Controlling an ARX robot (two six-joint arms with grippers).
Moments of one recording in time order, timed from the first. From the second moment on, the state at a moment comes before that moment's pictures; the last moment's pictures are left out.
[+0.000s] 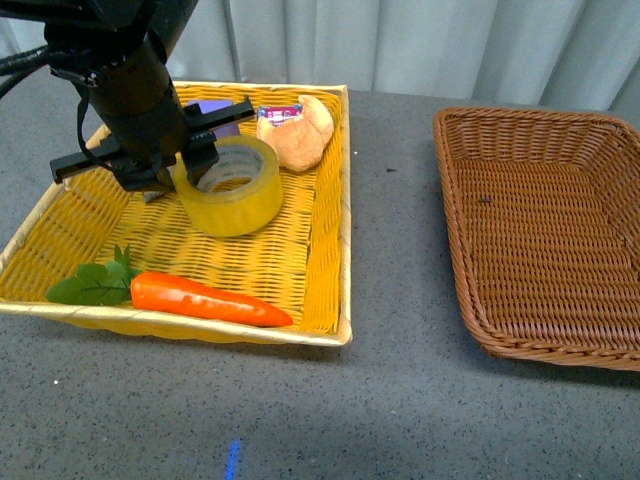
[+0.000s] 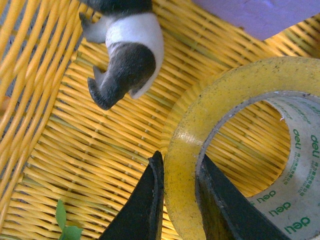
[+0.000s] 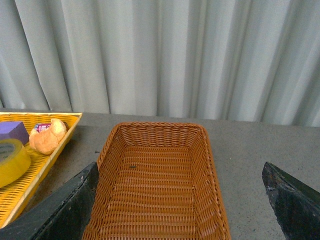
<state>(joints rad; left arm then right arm) -0.19 2.21 1.46 -0.34 -0.21 -0.63 0.00 0.00 0.01 0.00 0.00 -0.01</state>
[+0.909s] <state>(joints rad) -0.34 2.06 1.55 -0.17 0.00 -0.08 0.00 0.00 0.01 0.00 0.00 -0.01</state>
